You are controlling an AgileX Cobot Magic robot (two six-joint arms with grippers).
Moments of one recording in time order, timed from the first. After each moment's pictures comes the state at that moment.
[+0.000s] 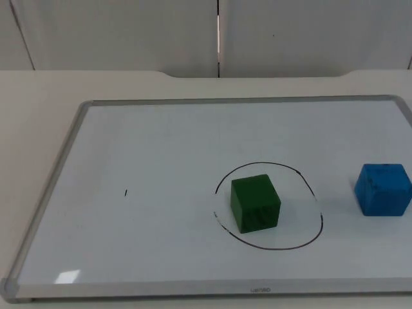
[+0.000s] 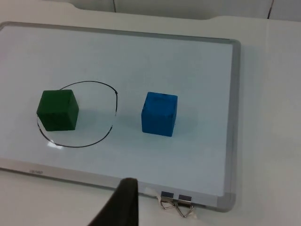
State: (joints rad) right arm 0.15 0.00 -0.52 0.03 1.08 -0.02; left arm -0.51 1.06 -1.03 -0.64 0.40 0.62
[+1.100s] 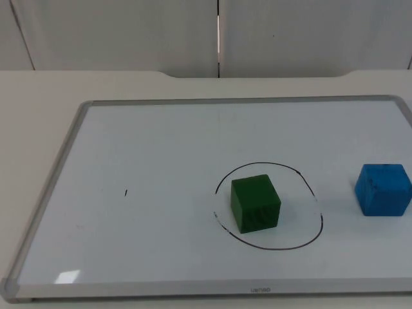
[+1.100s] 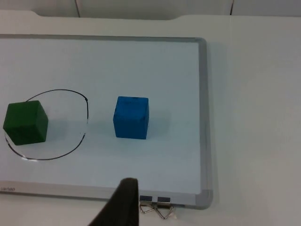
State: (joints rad) right arm 0.04 0.00 -0.52 0.03 1.08 -0.02; left arm -0.51 0.46 -1.03 0.11 0.98 -0.10
